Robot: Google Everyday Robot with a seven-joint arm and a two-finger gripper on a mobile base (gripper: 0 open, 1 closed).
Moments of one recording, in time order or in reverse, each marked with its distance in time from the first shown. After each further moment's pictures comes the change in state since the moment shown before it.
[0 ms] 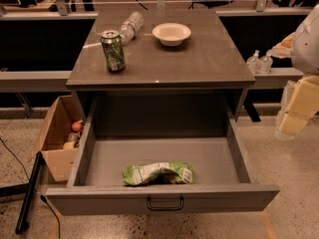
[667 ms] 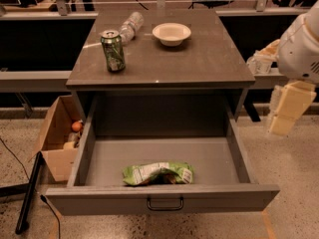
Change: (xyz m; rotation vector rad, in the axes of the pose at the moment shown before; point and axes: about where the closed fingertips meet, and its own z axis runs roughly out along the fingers) arm -0.009 -0.006 0.023 -0.022 -0.032 -0.085
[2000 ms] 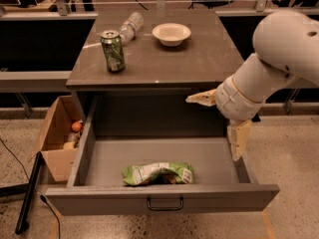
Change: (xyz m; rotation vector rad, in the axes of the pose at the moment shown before) arm -0.044 0.007 0.155 -0.124 -0.225 -0.719
